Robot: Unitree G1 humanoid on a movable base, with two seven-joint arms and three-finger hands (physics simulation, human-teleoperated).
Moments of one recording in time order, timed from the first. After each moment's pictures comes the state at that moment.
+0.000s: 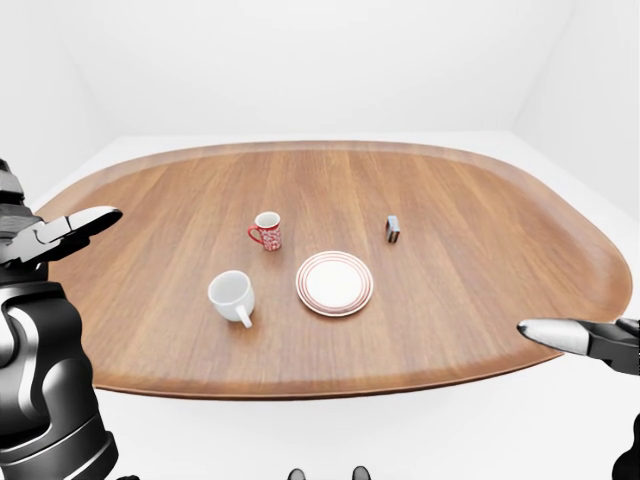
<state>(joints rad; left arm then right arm) -0.29 0.43 0.53 -0.35 -0.58 0.09 0.21 0.04 -0.17 -0.55 -1.05 0.20 0.09 0.09</state>
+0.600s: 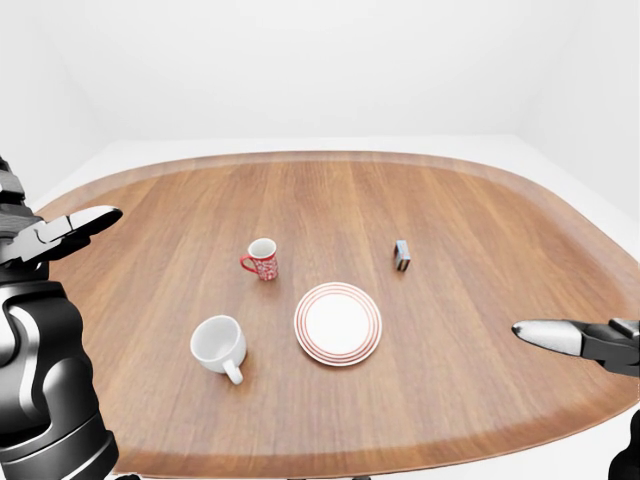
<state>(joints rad) -0.29 0.43 0.53 -0.35 -0.57 0.09 0.21 0.03 -0.16 -0.54 -1.05 0.18 0.09 0.12</state>
